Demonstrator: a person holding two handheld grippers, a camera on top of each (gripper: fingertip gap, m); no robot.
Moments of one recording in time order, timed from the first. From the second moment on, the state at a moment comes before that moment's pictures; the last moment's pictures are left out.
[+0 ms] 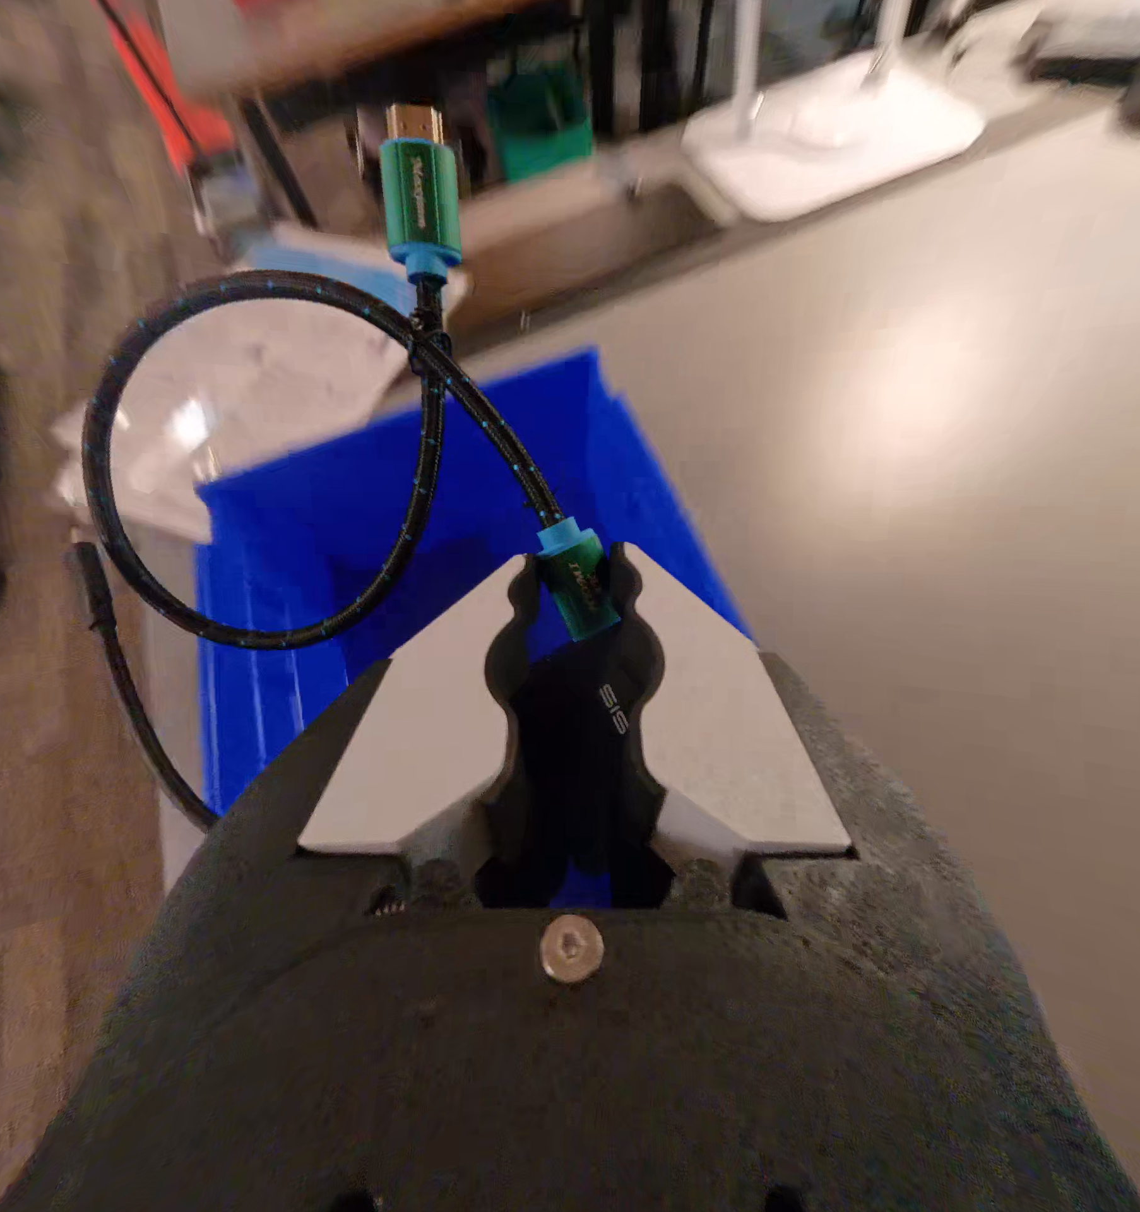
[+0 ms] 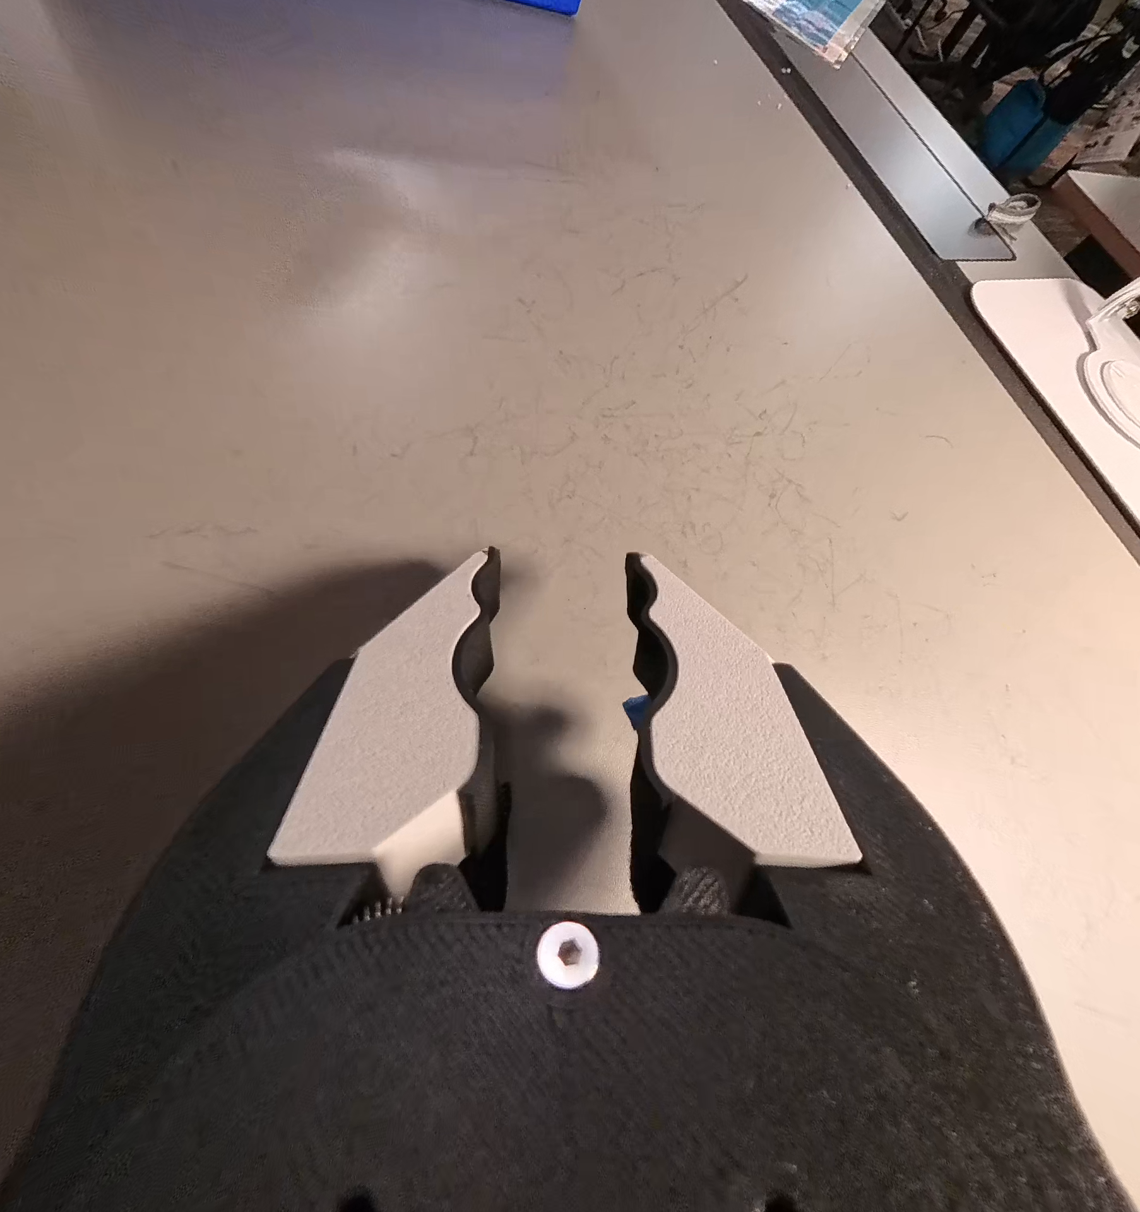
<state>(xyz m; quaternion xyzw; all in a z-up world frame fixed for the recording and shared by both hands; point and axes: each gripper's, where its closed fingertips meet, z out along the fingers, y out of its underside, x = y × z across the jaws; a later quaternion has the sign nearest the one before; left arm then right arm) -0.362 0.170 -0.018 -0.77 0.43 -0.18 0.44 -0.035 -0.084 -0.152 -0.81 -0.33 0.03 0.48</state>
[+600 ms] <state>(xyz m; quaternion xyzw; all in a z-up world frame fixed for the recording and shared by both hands) -0.038 -0.073 -0.091 -0.51 0.75 -0.33 0.26 -0.018 -0.073 -0.062 -0.53 -0.55 -0.33 0.56</state>
